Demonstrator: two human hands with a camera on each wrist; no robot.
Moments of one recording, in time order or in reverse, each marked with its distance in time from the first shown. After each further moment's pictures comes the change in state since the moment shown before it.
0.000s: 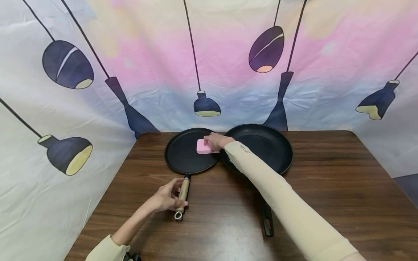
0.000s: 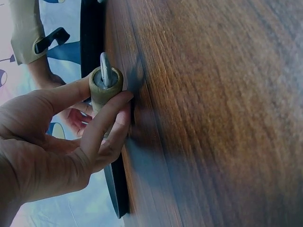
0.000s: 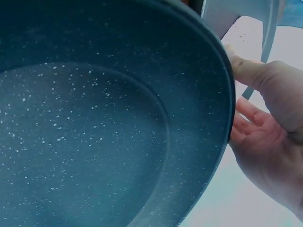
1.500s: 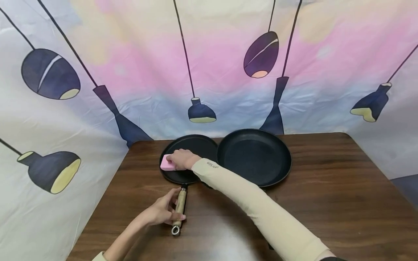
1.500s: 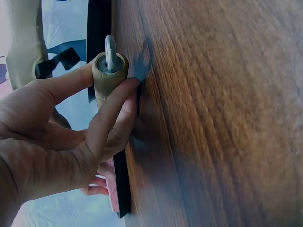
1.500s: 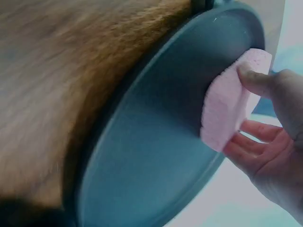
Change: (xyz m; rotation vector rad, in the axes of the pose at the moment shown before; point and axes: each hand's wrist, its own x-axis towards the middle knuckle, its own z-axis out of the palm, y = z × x) left_hand 0.009 -0.007 -0.011 -0.087 -0.179 0.078; right_hand 0.055 -0.100 0.028 -0.257 0.135 -0.176
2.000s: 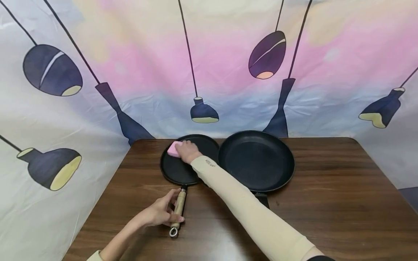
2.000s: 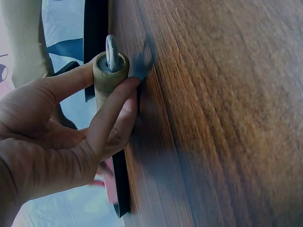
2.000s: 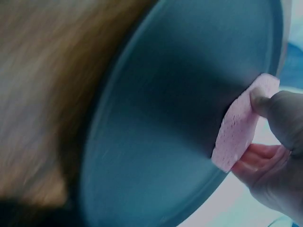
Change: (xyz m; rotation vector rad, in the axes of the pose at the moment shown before) left_hand -0.001 0.001 -0.001 0.016 -0.030 -0.009; right_hand 0.016 0.023 0.007 0.039 0.080 0.237
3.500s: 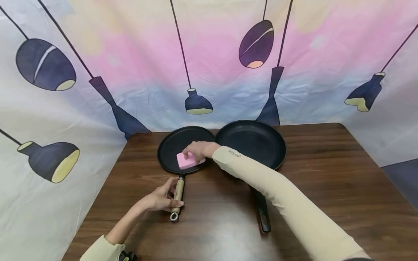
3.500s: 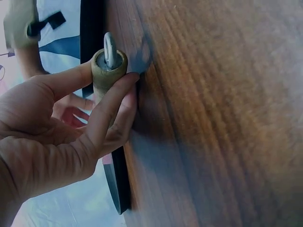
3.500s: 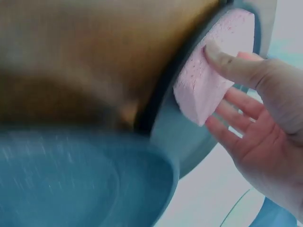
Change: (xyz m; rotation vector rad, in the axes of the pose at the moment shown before) left_hand 0.001 0.005 0.001 0.041 -0.005 -0.033; right_hand -0.075 0.041 -0.028 0.107 -0.270 -0.268
